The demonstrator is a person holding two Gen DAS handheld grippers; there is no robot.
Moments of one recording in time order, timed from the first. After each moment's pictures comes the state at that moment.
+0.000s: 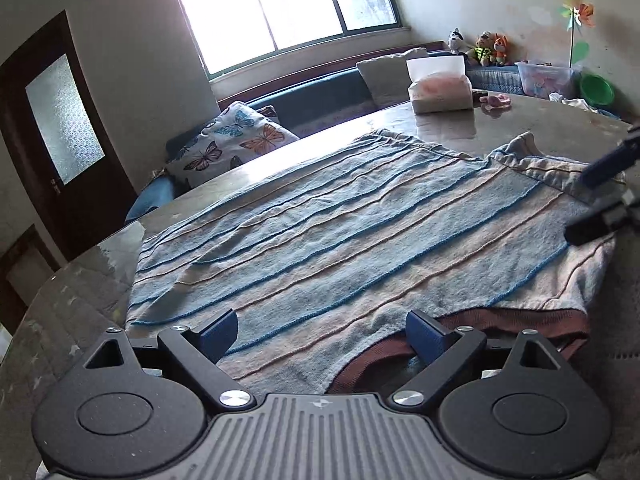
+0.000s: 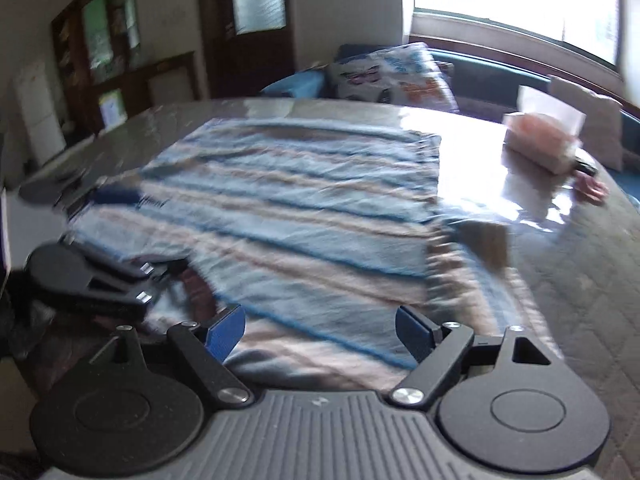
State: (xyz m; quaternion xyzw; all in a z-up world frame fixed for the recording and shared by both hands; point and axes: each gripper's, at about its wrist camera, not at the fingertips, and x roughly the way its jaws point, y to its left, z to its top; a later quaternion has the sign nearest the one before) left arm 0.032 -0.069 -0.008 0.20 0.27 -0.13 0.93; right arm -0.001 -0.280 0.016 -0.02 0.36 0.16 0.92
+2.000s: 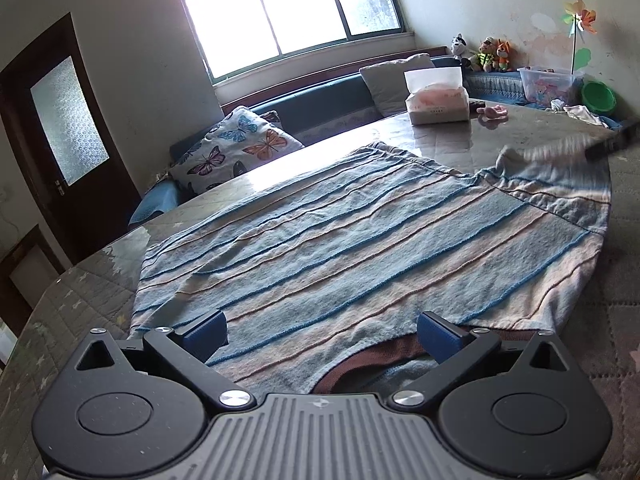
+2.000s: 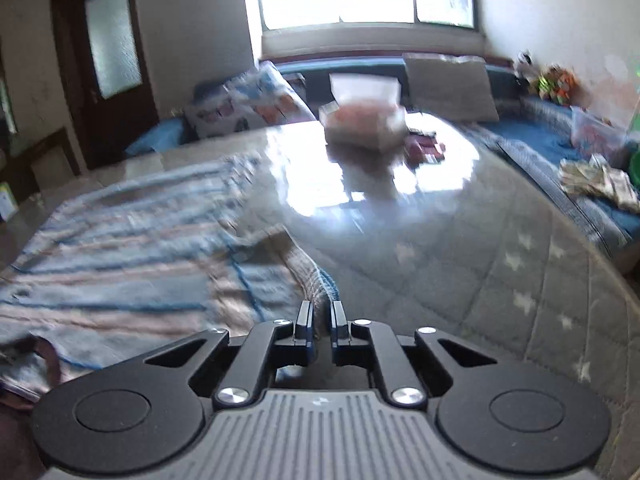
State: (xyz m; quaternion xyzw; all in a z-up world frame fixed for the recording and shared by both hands) left arm 0.019 -0.080 0.007 0.19 0.26 -0.12 0.94; right arm -0.002 -0.377 0.025 0.07 0.32 0.00 0.95
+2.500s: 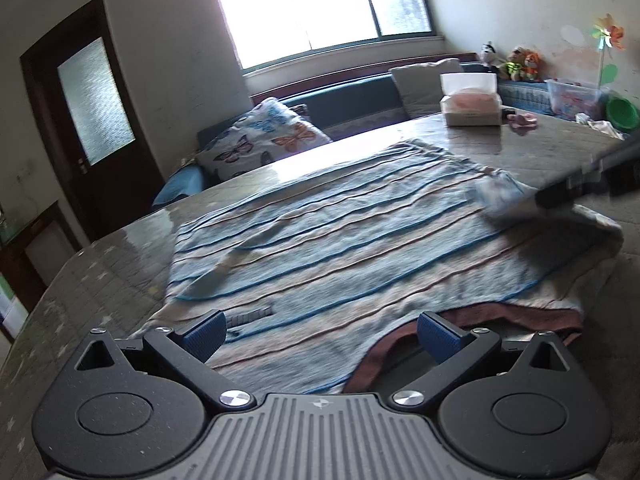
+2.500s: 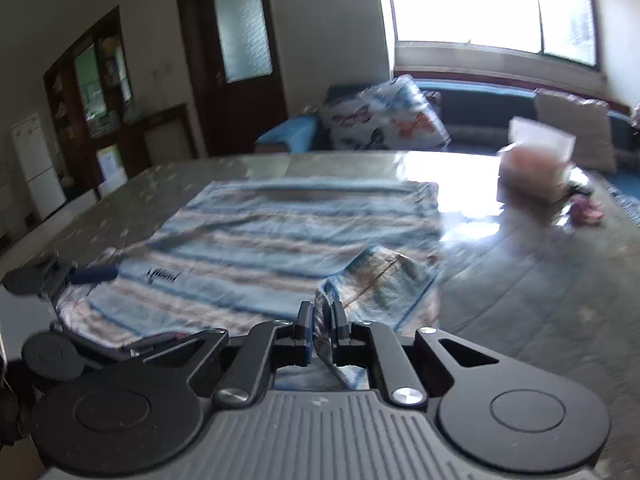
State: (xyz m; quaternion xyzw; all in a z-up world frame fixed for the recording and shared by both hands) left arm 0.011 -0.044 0.009 0.16 0.27 -0.08 0.95; right arm 0.010 -0.258 0.034 0.02 0.32 0.17 0.93
